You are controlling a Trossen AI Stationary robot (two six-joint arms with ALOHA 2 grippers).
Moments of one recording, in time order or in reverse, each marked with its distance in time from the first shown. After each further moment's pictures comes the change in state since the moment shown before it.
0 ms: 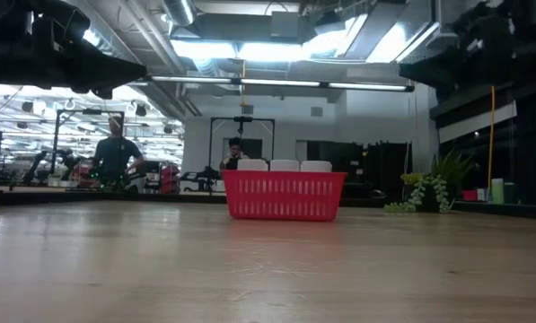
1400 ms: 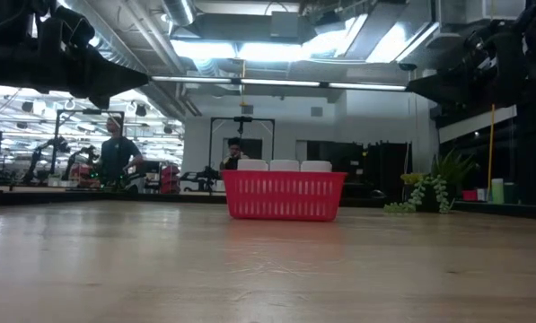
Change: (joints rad) left arm 0.000 0.001 0.000 -0.039 -0.055 -0.120; right arm 0.027 -0.112 -0.191 0.154 0.000 0.060
